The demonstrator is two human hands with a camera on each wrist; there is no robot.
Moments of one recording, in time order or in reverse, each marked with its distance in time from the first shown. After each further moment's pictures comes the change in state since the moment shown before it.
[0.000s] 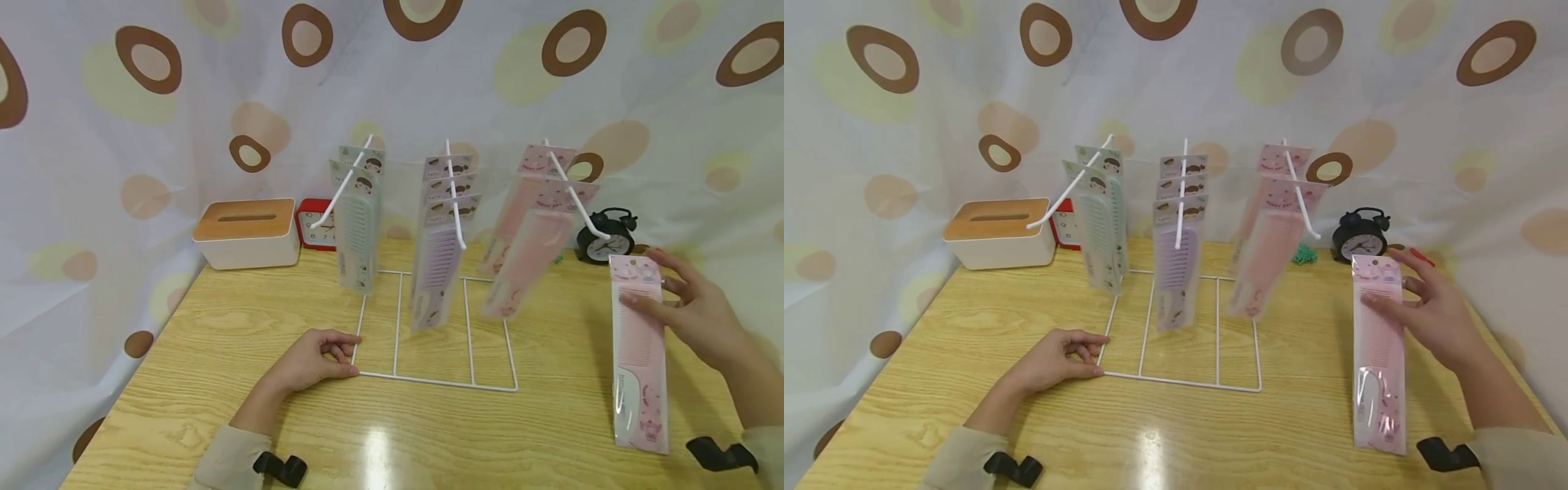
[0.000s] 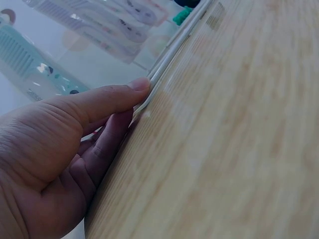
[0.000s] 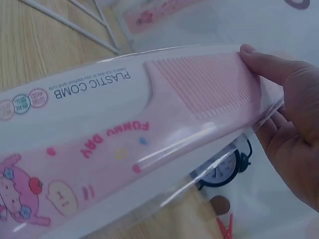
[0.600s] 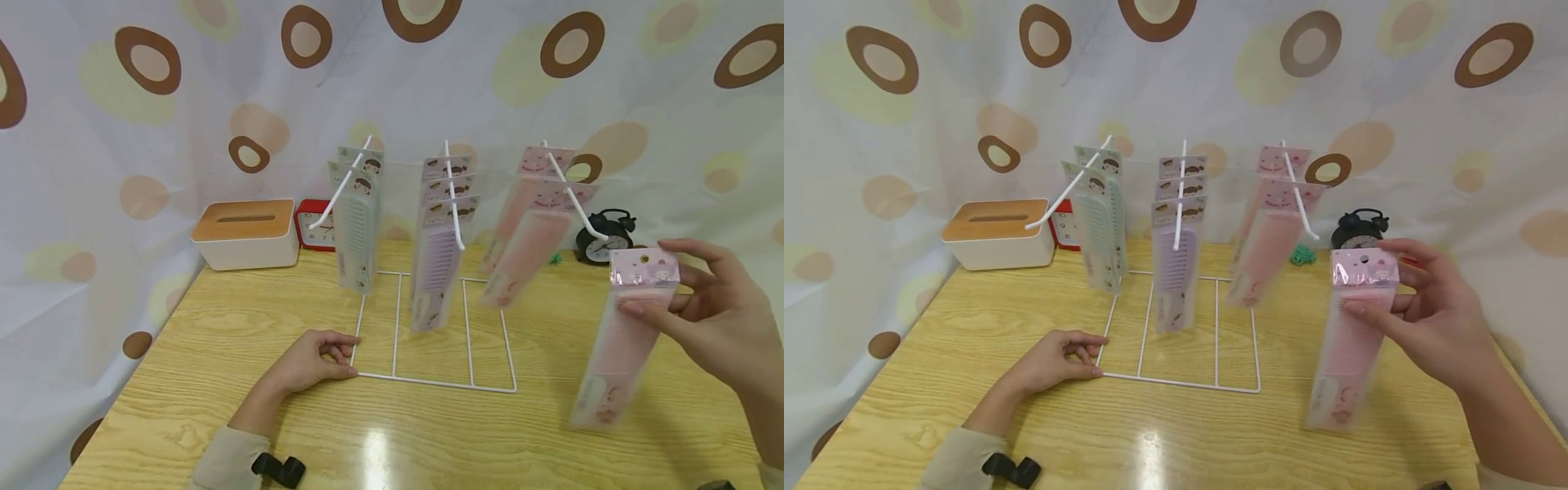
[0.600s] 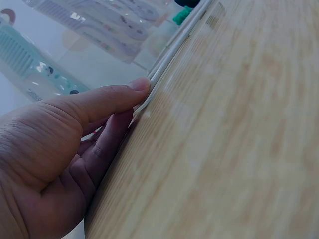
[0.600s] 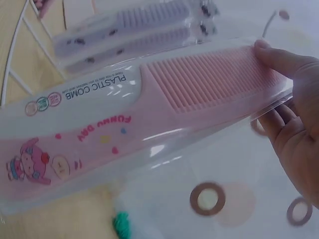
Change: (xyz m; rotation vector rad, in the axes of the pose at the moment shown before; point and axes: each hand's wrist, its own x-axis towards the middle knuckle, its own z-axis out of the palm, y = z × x) left_hand 0.001 0.000 0.000 -0.017 -0.008 -0.012; right_hand -0.048 -0.111 0.021 0.620 -0.020 -0.605
